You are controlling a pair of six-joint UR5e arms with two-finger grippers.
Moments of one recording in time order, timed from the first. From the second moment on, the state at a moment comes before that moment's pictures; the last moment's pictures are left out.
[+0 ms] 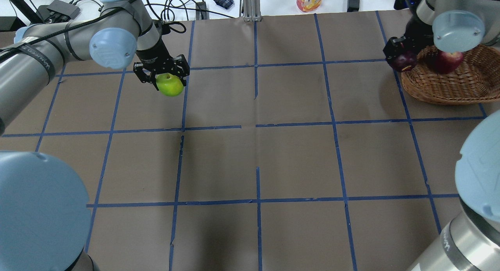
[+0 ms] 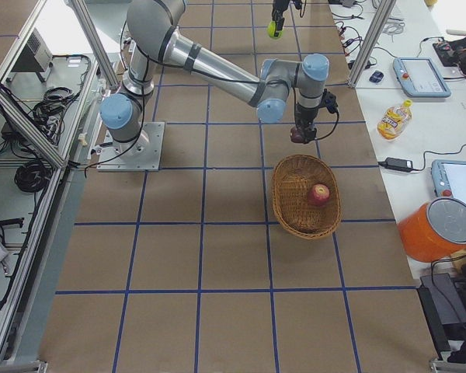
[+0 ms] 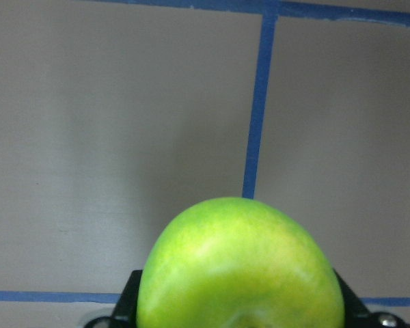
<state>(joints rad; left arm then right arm) -1.55 -2.07 -1.47 -1.28 1.50 -0.08 1.24 -1.07 1.48 -2.11 -1.56 -0.62</state>
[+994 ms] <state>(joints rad) -1.73 -2.10 -1.48 -1.14 1.42 -0.28 1.16 -1.07 1.48 -2.00 -1.57 -0.74</state>
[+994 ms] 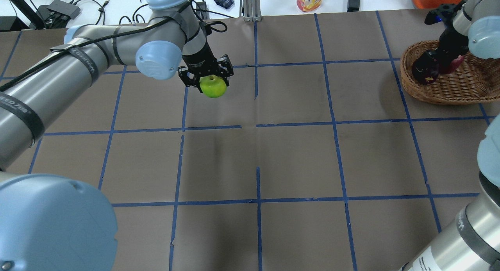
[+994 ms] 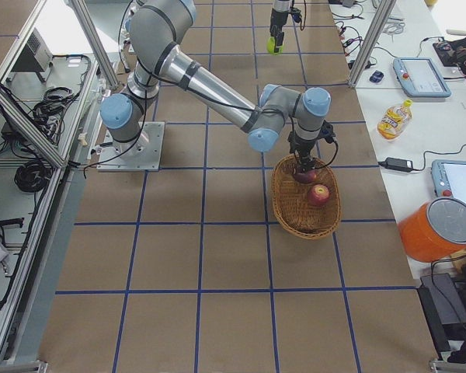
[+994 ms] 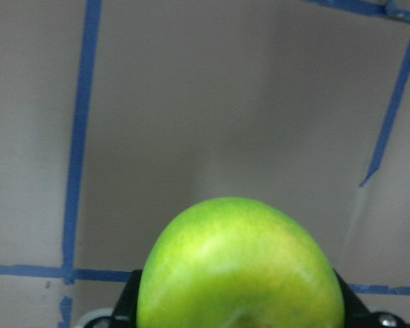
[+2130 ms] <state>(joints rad) -1.83 -2.15 -1.48 -0.98 1.40 -0.39 1.54 -1.21 1.56 -1.90 -1.57 -0.21</state>
